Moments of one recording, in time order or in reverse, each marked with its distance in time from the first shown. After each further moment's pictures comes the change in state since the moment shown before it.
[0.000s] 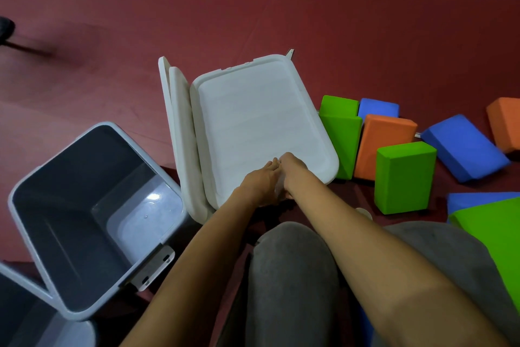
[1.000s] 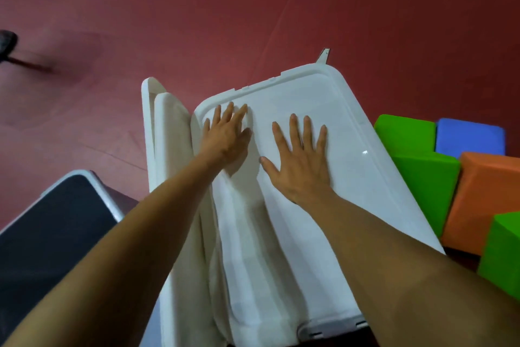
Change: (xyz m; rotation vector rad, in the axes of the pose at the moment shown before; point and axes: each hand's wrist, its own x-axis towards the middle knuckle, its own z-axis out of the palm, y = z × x) left_hand 0.191 -0.227 -0.102 -0.079 0.407 -0.259; right_hand 0.190 -0.105 0.104 -1.435 0.476 -1.163
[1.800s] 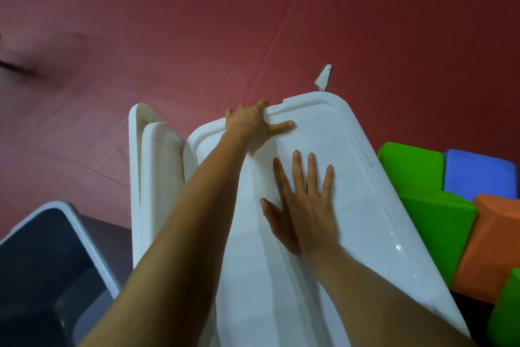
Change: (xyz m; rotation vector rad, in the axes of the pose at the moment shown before) left_hand 0.133 0.043 -0.006 0.055 -0.112 -0.028; right_hand 0.000 0.003 -0.007 0.000 -0.057 -0.037
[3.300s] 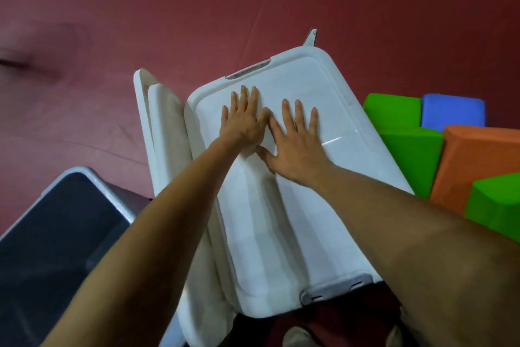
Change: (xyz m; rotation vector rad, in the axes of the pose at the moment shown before) left_hand -0.114 -0.003 0.041 -0.092 -0.046 0.071; right_hand -0.003 0.001 -0.013 -0.023 -0.094 -0.003
